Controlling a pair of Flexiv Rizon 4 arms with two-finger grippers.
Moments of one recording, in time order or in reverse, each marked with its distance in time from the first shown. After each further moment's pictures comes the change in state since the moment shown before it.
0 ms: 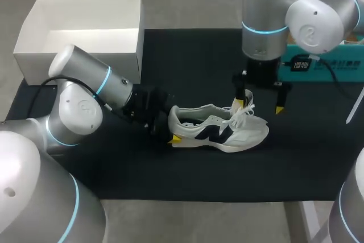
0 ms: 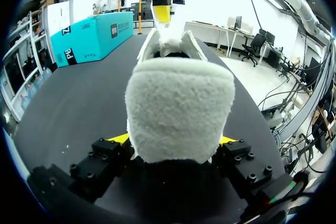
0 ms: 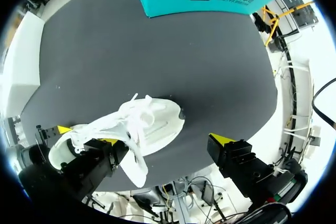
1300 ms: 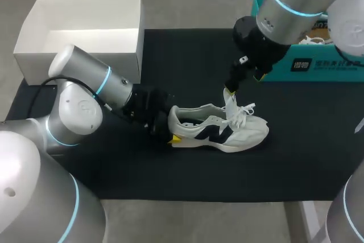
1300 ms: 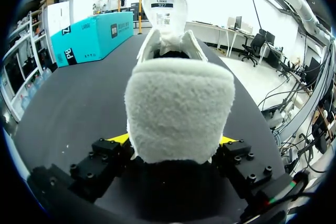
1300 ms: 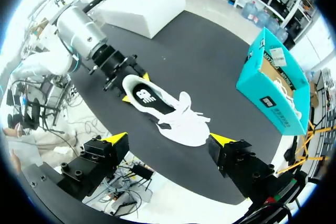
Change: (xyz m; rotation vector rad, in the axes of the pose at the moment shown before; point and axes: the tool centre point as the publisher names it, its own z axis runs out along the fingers) left arm 0.000 0.000 0.000 0.000 0.000 0.000; right arm 0.024 -0.054 -0.120 -0.270 0.286 -1.005
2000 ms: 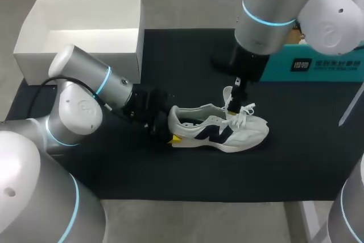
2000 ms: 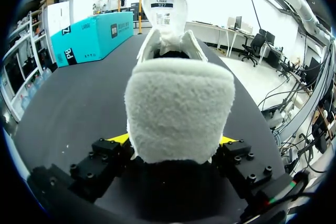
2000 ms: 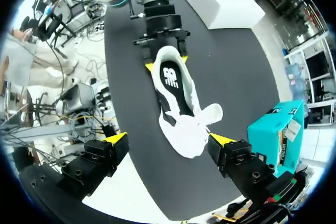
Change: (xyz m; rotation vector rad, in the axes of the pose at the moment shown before) left arm 0.000 0.000 0.000 0.000 0.000 0.000; right arm 0.008 -0.007 0.033 0.146 0.002 -0.630
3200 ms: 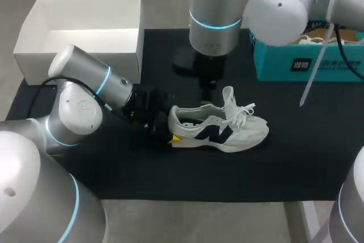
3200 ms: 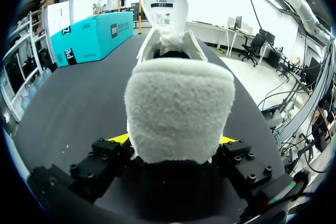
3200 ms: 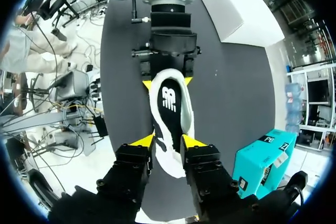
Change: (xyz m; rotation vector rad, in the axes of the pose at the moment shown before) left arm 0.000 0.000 0.000 0.000 0.000 0.000; right arm -0.006 0.071 0.031 0.072 -0.036 -0.123
